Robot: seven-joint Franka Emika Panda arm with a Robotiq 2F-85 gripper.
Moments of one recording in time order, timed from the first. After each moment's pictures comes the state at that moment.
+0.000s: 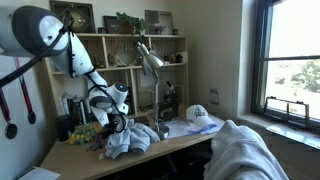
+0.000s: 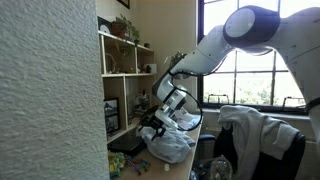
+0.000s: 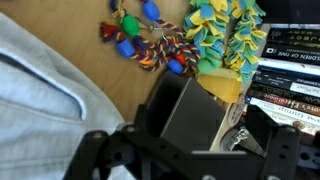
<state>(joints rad) 0.10 0.46 0.24 -1.97 1.04 2.59 -0.37</state>
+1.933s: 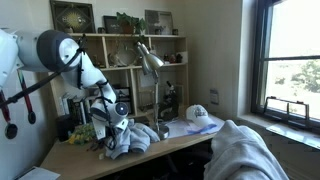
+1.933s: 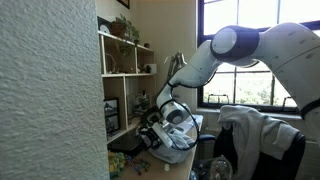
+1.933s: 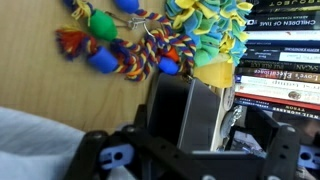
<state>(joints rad) 0.15 0.62 0.20 -1.90 1.60 2.58 -0.73</state>
